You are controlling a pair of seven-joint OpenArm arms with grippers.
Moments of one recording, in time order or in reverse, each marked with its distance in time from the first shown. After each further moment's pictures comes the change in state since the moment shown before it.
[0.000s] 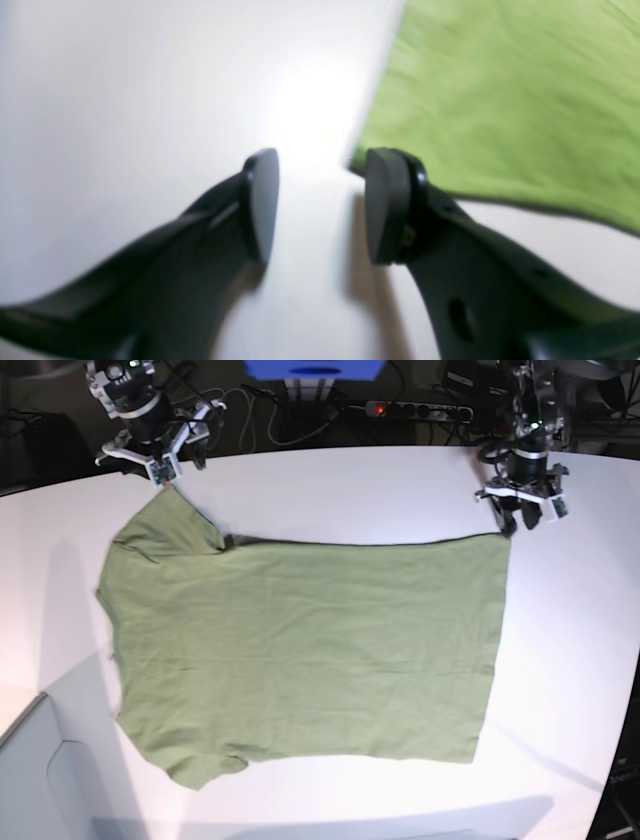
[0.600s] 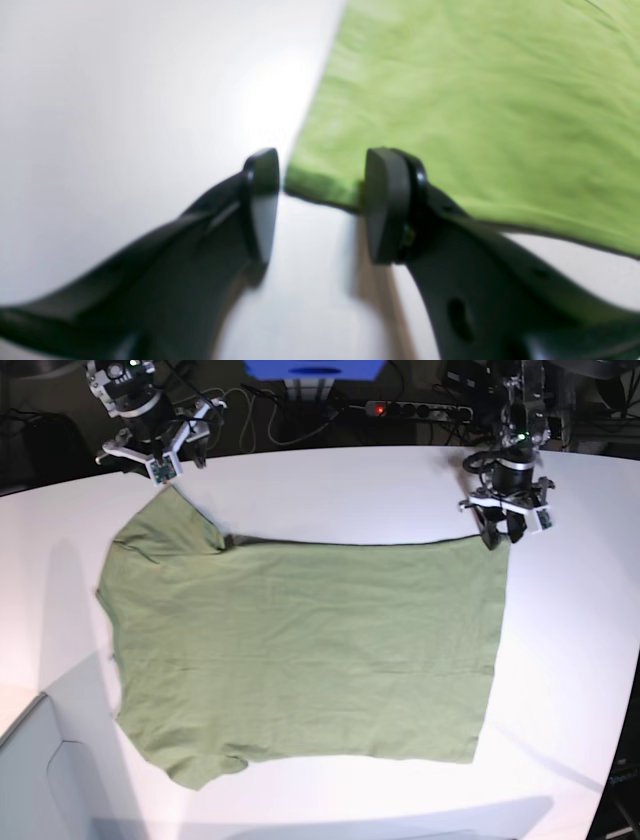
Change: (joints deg) left arm -2.7 -0.2 4.5 -1.4 -0.1 0.2 -1.3; right arm -0.2 0.0 0.0 0.0 0.0 0.0 0.2
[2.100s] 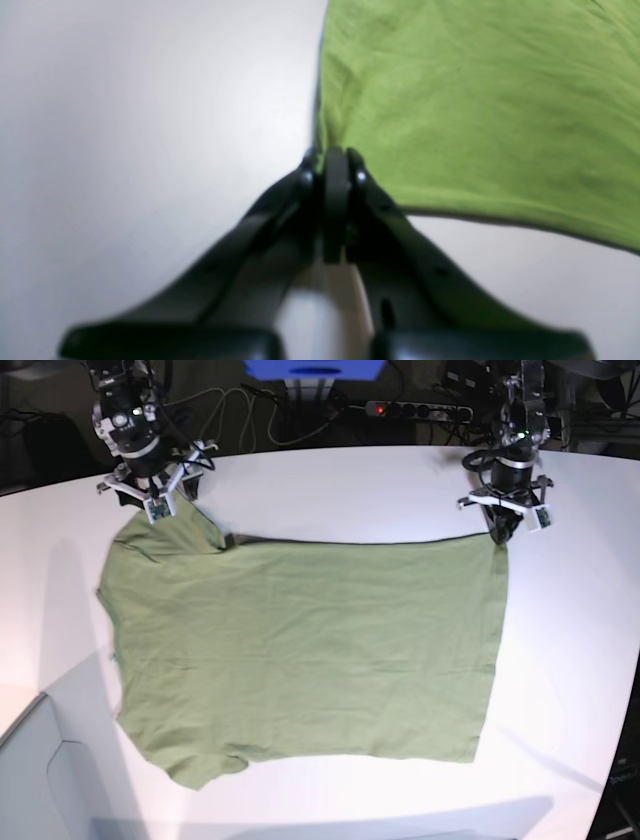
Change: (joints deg) left arm 0.3 0.1 -0.4 0.0 0.1 -0.2 0.5; right arm 13.4 -0.2 0.0 -16.9 0.6 0.0 2.8
